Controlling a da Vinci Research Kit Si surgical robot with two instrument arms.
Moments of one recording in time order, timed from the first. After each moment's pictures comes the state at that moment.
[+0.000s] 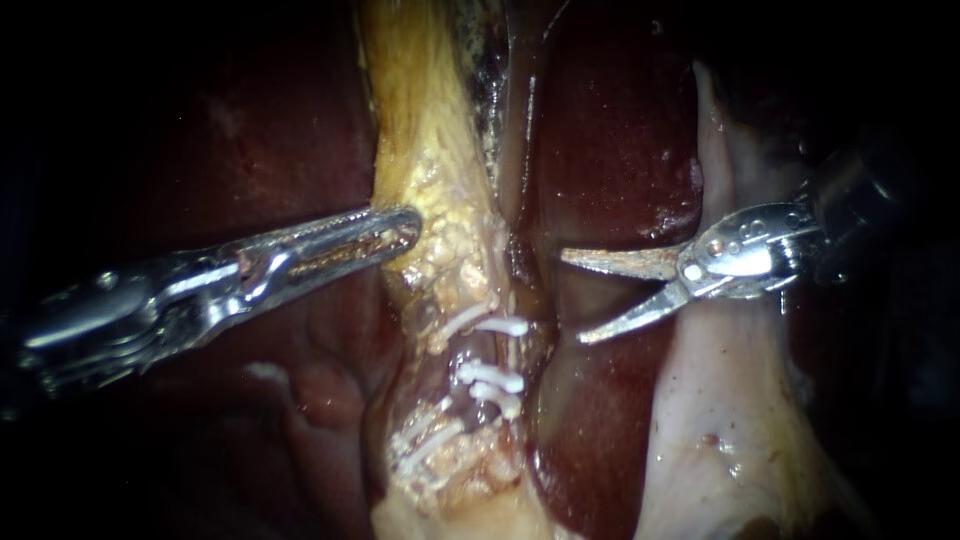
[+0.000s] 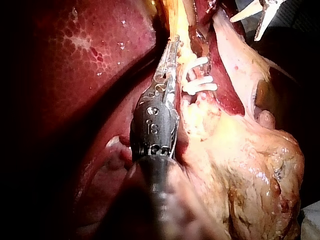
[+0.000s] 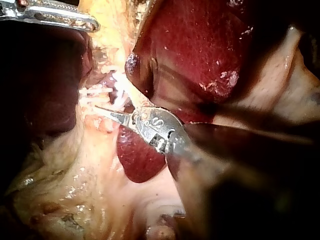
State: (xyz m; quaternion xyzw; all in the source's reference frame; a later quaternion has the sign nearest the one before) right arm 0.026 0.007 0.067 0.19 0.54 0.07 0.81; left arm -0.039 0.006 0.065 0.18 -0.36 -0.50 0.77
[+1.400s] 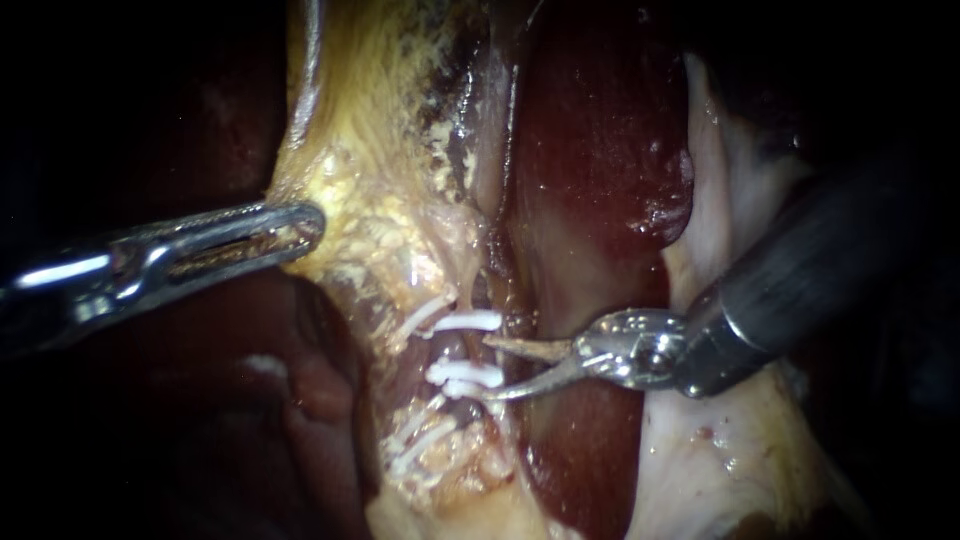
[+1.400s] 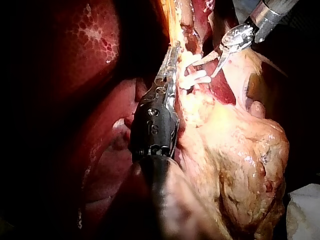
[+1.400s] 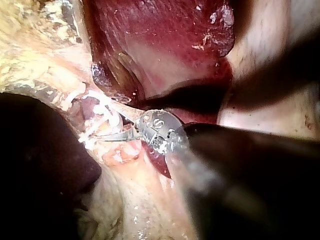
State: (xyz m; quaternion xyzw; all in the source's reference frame) right arm 0.033 -0.001 0.079 0.41 0.42 0.20 0.79; left arm -0.032 0.009 0.055 0.17 -0.38 -0.52 0.75
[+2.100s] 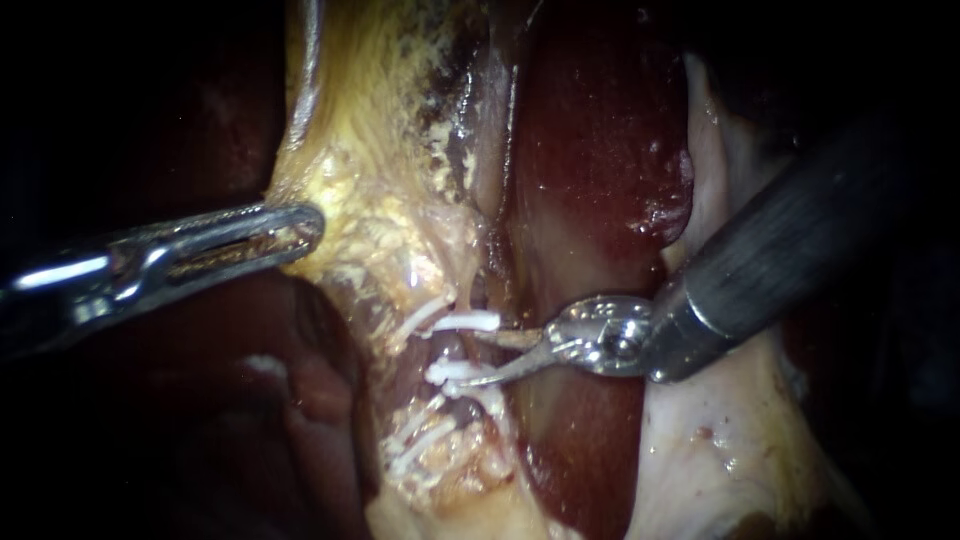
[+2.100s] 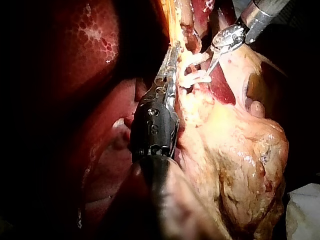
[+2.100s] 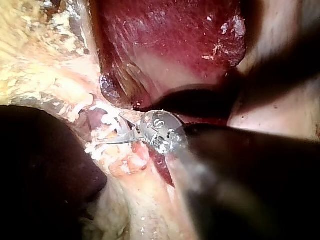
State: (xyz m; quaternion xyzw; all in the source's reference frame) right arm 0.035 0.000 0.080 0.42 0.42 0.19 0.79; left arm -0.032 0.009 0.055 0.17 -0.38 -0.52 0.75
